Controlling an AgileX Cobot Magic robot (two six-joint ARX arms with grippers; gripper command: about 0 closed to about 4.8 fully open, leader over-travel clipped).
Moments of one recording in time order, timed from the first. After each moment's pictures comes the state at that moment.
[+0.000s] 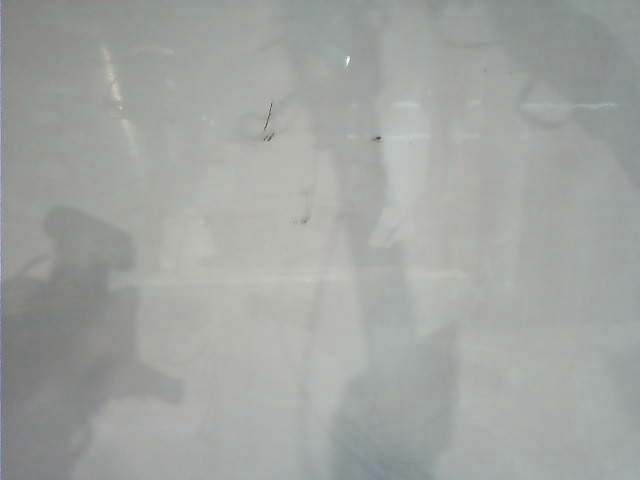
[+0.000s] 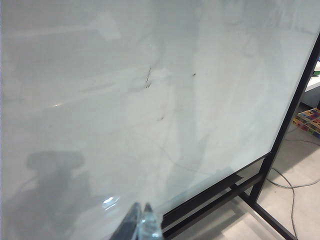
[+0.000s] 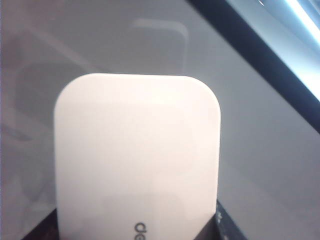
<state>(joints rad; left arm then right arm) -0.02 0.10 0.79 -0.82 0.51 0.05 0.68 1.39 1.95 -0.57 0.72 -0.69</state>
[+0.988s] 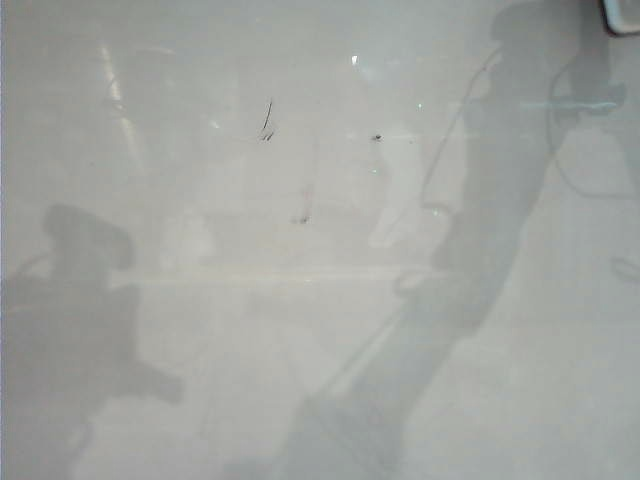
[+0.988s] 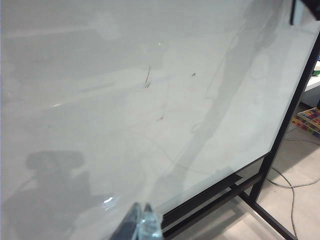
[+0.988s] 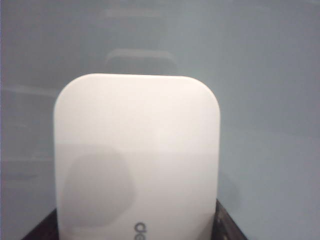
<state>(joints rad) -0.02 0.10 0.79 -0.82 0.51 0.05 -0.03 1.11 0.90 0.36 0.03 -0.17</state>
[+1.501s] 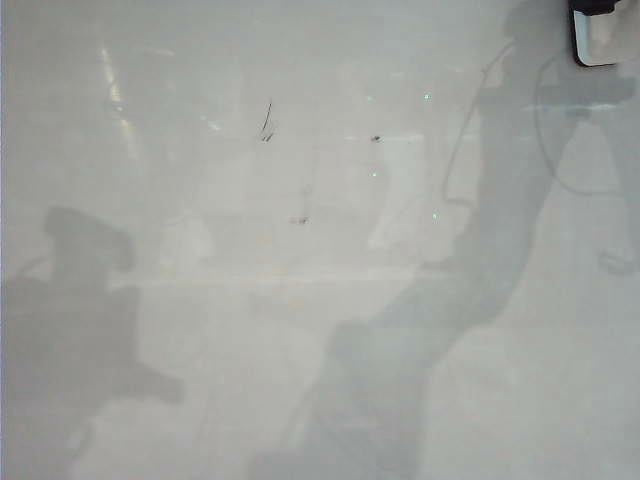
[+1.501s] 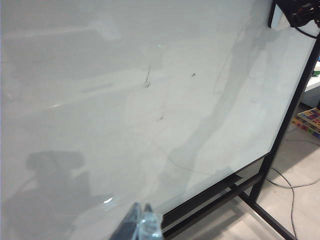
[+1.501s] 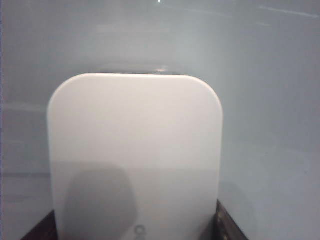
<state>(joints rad) -0.02 0.10 0.79 -0.82 0.51 0.05 -0.03 1.29 0.89 0.61 0.02 -0.15</state>
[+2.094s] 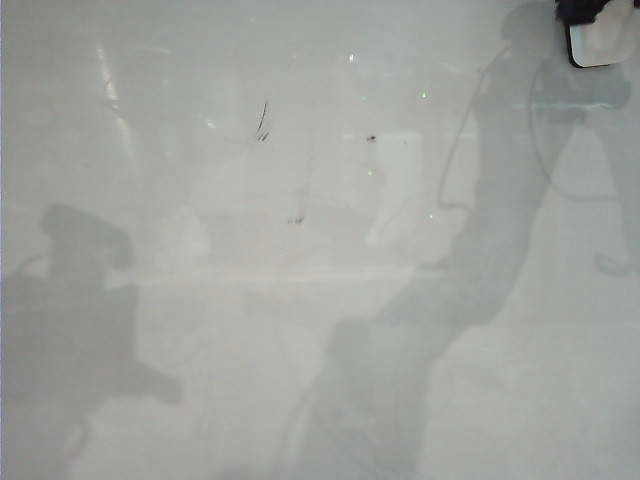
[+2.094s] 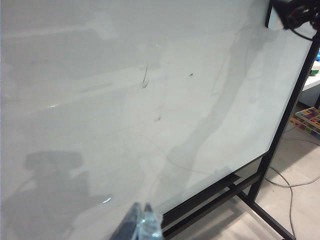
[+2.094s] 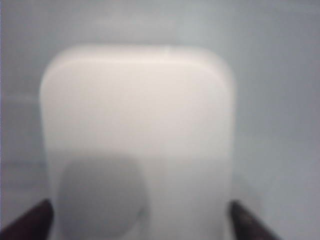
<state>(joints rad) -0.02 0.10 0.79 -0.82 0.51 0.05 -0.01 1.30 0.90 0.58 0.02 -0.15</state>
